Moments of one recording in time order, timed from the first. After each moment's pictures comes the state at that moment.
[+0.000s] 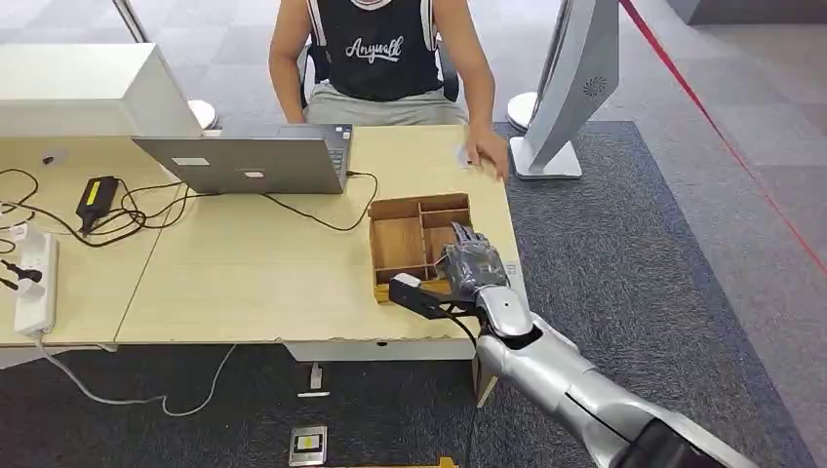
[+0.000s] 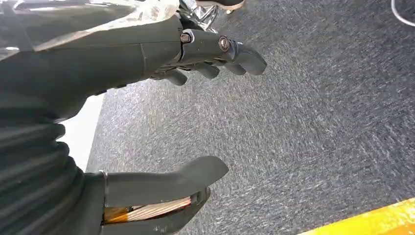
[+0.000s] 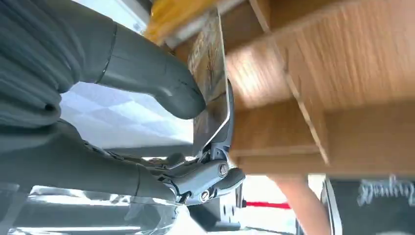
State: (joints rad) left arm -0.13 -0.14 0.76 -0.12 -1.57 0.44 0.04; right arm -0.67 -0.13 0.90 -0.88 0.85 -0.32 0.49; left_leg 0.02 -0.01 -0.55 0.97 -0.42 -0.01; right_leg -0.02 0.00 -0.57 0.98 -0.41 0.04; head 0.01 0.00
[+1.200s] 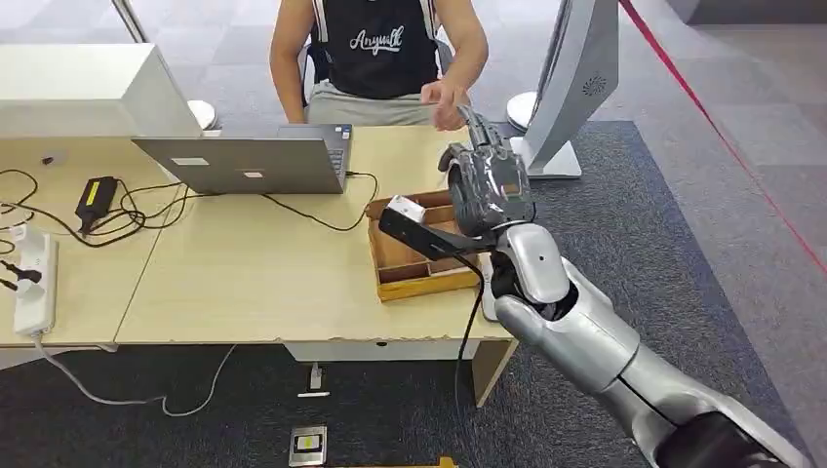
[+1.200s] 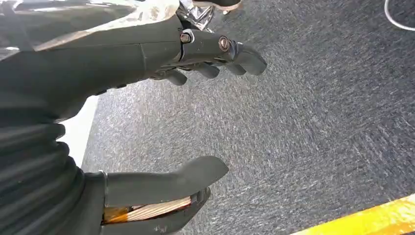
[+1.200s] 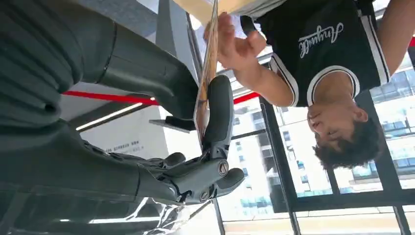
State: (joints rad) left arm -0.12 -0.14 0.76 -0.12 -1.56 0.44 0.01; right arm -0.74 -0.25 0.80 -1.40 0.95 -0.25 0.56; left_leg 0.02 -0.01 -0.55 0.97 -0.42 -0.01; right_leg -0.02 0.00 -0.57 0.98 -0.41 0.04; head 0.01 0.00
